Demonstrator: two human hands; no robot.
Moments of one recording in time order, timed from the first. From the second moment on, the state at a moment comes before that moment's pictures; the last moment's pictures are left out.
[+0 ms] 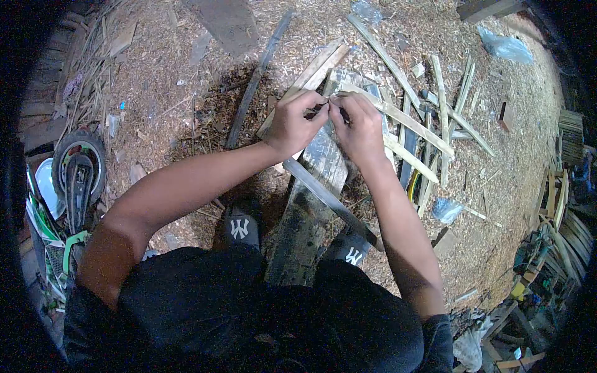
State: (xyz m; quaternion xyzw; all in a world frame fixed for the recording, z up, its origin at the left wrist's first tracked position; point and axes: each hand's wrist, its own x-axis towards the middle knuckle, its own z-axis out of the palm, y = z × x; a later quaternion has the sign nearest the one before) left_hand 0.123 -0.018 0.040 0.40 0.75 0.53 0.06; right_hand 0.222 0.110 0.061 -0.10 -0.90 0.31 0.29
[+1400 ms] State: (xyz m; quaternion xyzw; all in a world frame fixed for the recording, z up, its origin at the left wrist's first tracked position) left_hand 0.104 -0.022 0.033 0.52 0.71 0.47 0.03; right_hand 0.220 0.107 0.062 -0.09 -0.91 0.29 0.29
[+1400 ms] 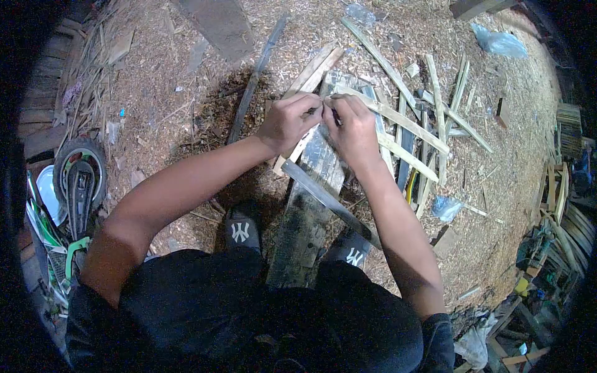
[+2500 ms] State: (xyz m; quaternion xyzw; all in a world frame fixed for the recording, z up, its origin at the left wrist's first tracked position) left_hand 0.102 -0.020 0.034 0.50 0.72 0.49 0.03; right_hand 0.218 0.103 0.063 -0.08 -0.92 0.26 0.29
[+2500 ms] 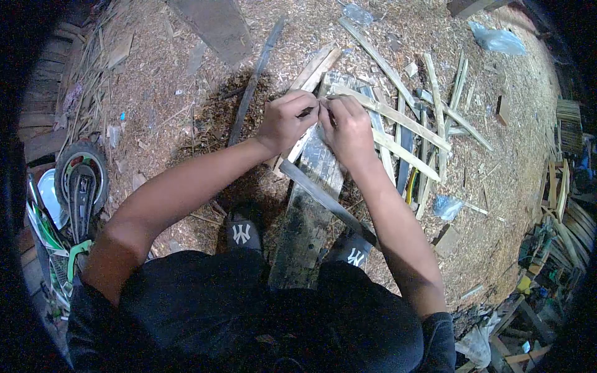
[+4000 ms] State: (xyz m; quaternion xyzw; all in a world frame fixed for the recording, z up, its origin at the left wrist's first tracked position) left_hand 0.097 -0.016 0.032 0.51 0.71 0.49 0.03; right_hand 0.229 0.095 0.077 -0.23 -0.84 0.39 0.29
